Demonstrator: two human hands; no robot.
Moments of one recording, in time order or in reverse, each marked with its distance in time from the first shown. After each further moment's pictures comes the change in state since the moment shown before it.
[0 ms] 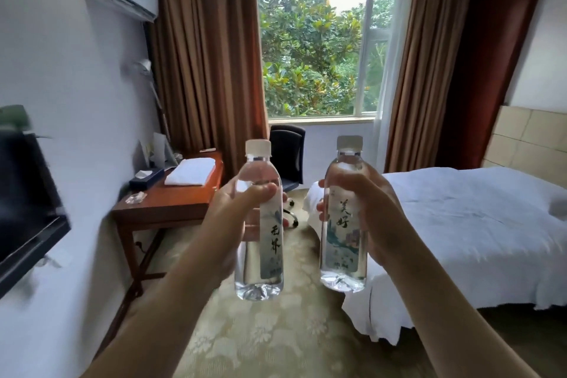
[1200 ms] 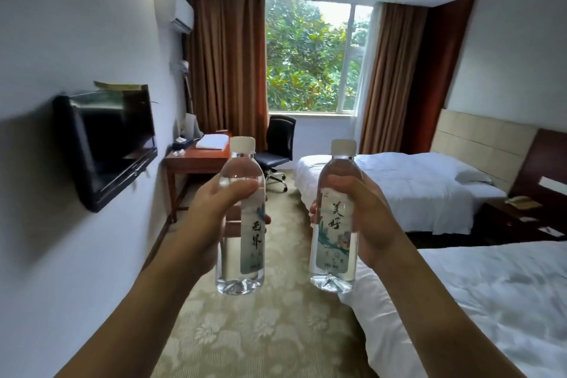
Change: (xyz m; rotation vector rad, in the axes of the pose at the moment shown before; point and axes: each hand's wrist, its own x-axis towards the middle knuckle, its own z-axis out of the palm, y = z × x) left_hand -0.824 0.229 0.125 0.040 0.071 0.012; right_hand -0.809 -0.273 0.043 0.049 -0.053 0.008
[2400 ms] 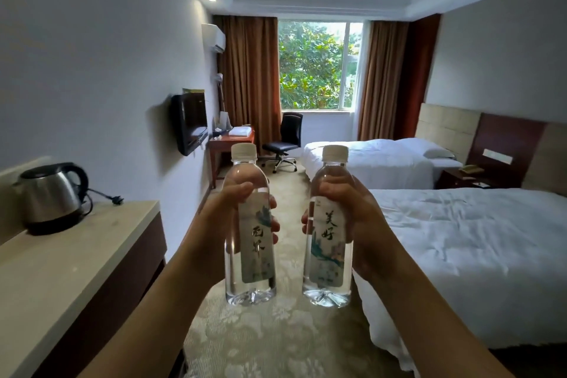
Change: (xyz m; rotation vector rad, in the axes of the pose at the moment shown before) left_hand -0.925 0.245 0.180 -0.187 -0.159 -0.069; right_hand -0.931 -0.317 0.022 0.046 -0.070 0.000
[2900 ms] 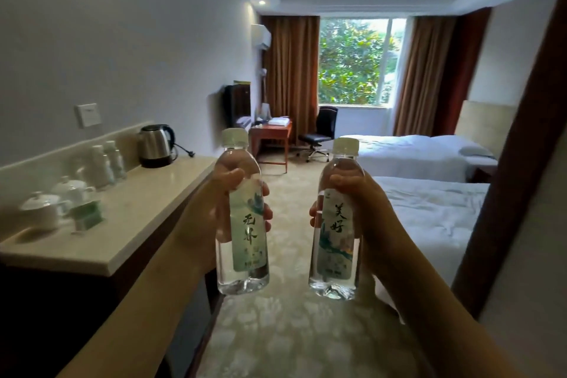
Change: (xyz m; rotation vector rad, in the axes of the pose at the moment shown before) left_hand -0.341 0.033 0.140 -0.014 0.041 0.164; right_hand -0.319 -0.089 0.002 0.063 -0.134 0.007
